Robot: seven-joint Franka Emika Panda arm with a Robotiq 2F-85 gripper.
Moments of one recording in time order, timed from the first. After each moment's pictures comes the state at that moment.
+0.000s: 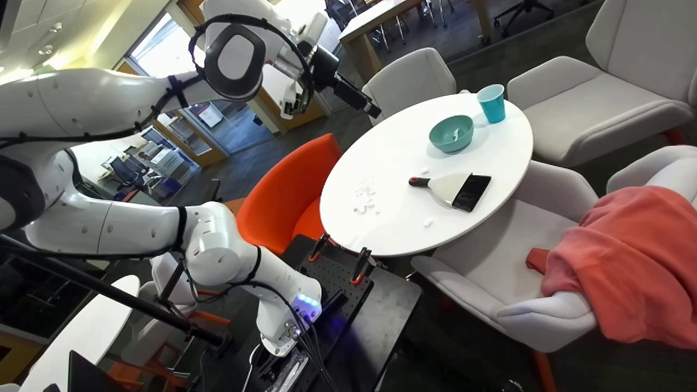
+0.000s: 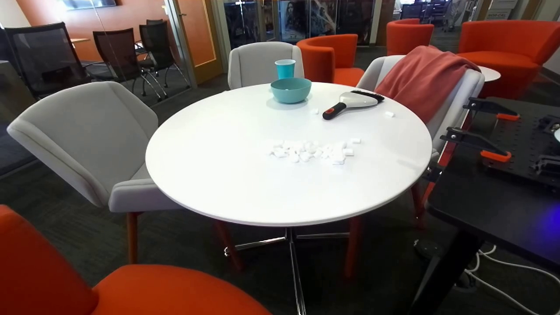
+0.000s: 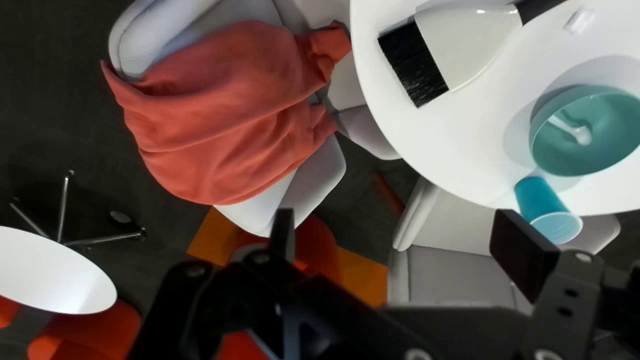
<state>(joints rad) -0.38 -0.56 -0.11 -2.52 -0.29 2.34 0.34</state>
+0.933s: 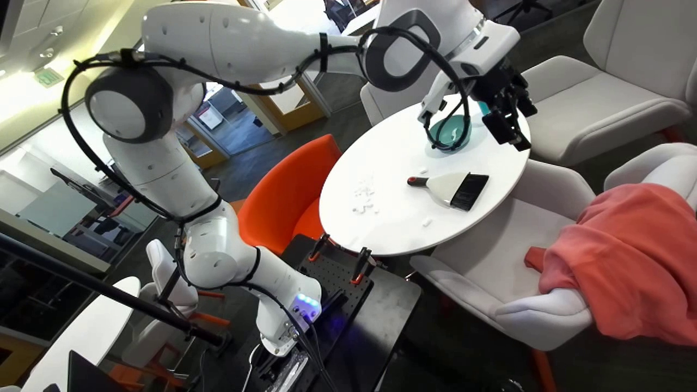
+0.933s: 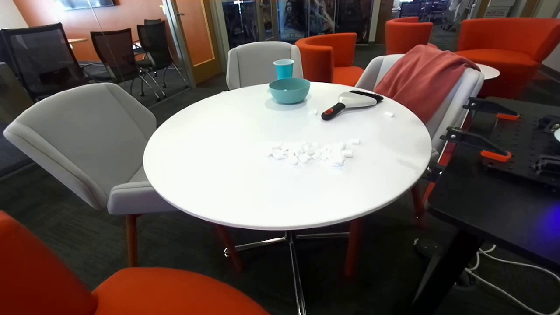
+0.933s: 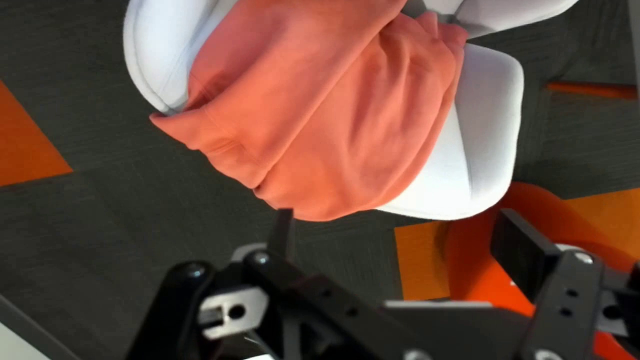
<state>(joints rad) -0.47 0.28 -0.36 -1.92 -0.14 2.48 0.71</state>
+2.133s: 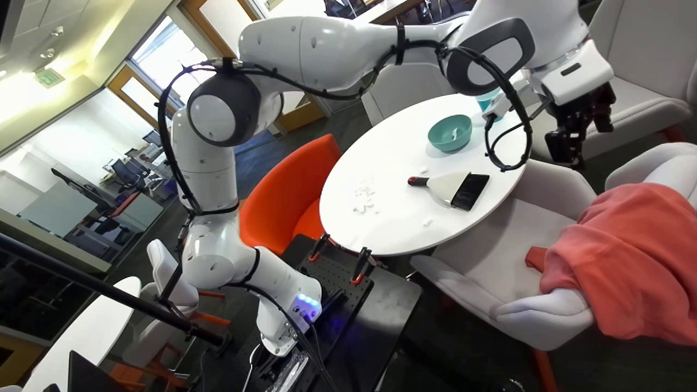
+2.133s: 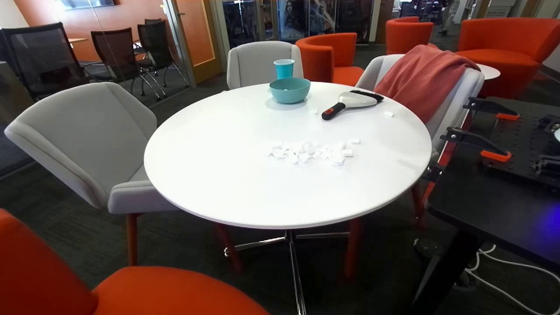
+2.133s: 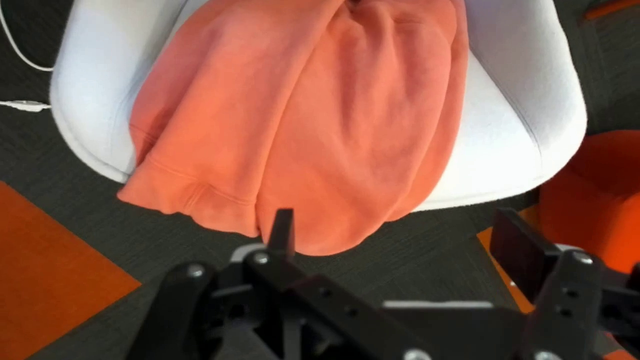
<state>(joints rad) -0.54 0.72 -0.42 -1.44 0.20 2.29 0.84</state>
